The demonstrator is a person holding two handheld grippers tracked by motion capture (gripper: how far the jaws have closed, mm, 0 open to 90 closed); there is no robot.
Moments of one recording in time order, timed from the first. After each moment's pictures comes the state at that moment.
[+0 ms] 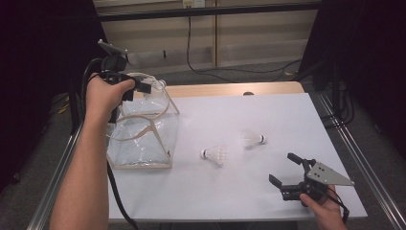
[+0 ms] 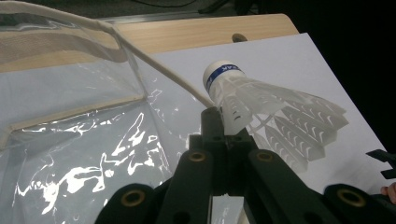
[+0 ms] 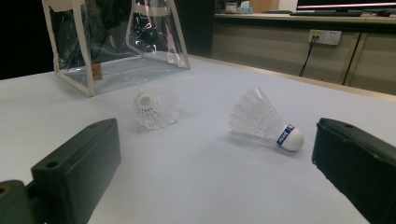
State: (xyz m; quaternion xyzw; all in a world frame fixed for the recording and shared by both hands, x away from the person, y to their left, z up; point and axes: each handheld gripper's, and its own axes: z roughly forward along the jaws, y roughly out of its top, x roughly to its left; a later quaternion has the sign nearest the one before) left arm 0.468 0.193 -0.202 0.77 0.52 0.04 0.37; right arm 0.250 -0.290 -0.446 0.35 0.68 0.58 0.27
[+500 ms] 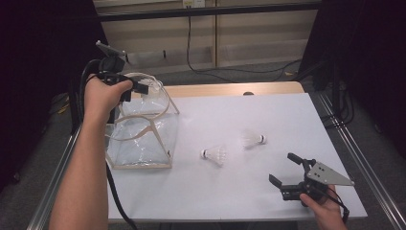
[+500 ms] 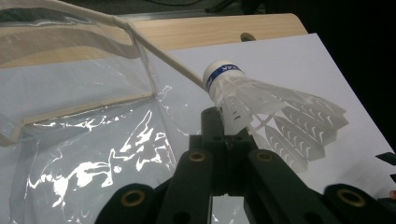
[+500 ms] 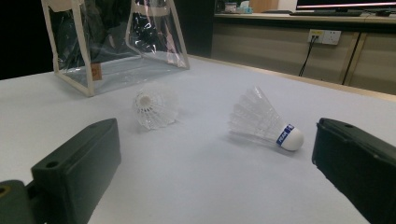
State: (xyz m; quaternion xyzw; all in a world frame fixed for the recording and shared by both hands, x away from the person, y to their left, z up) left arm 0.470 0.199 -0.205 0.76 0.53 0.04 0.37; right arm 0.250 -0.290 -0.446 0.35 0.68 0.58 0.27
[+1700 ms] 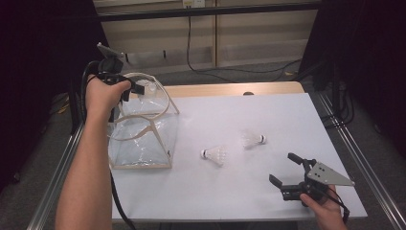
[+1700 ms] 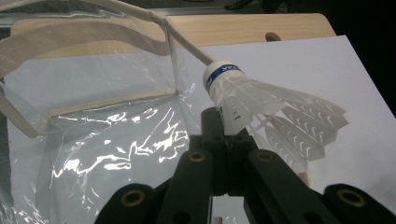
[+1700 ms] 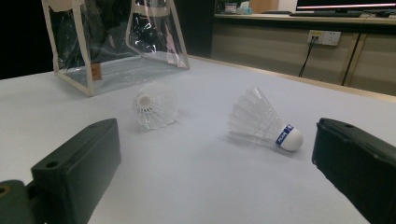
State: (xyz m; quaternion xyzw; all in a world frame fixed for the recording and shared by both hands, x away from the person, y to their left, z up) left arm 0.485 0.207 -0.218 0.76 0.55 0.06 0.34; right arm 0.249 -0.291 -0.446 0.35 0.68 0.58 0.27
